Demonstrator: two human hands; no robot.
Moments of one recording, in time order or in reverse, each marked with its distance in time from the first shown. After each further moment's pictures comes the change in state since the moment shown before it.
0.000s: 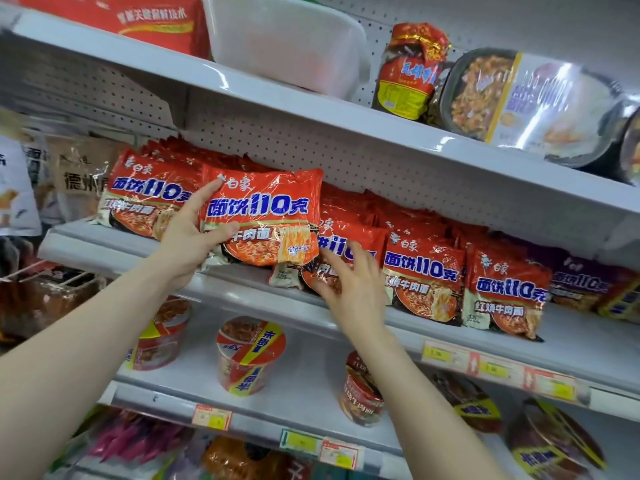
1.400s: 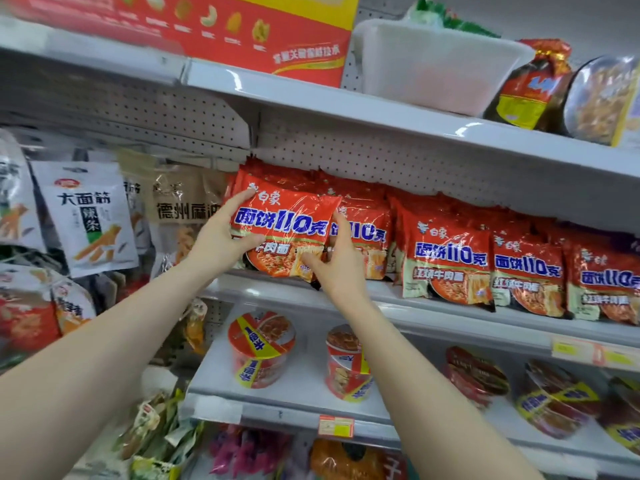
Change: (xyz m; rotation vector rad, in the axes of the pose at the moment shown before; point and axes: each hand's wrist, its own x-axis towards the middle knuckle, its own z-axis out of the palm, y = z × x) left_hand 0.057 0.005 -0.197 0.412 -0.174 0.091; right_hand 0.061 -0.245 0.070 0.622 -0.094 0.329
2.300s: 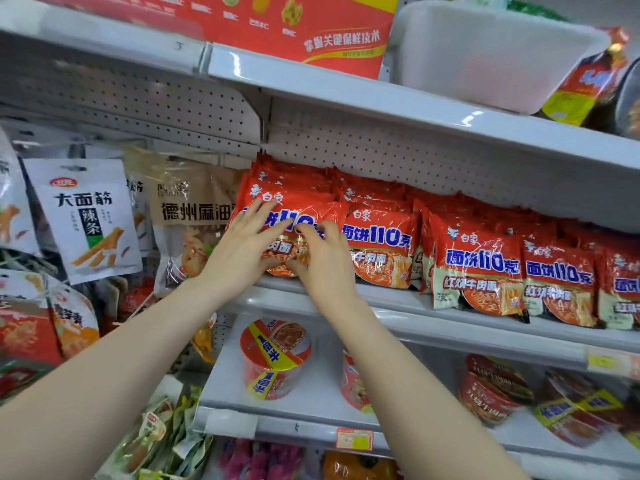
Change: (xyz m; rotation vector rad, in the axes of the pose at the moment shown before) left_hand 0.026 -0.043 -0.003 0.836 -0.099 0.422; right_hand 0.027 -0.012 0.063 -0.517 -0.020 -0.233
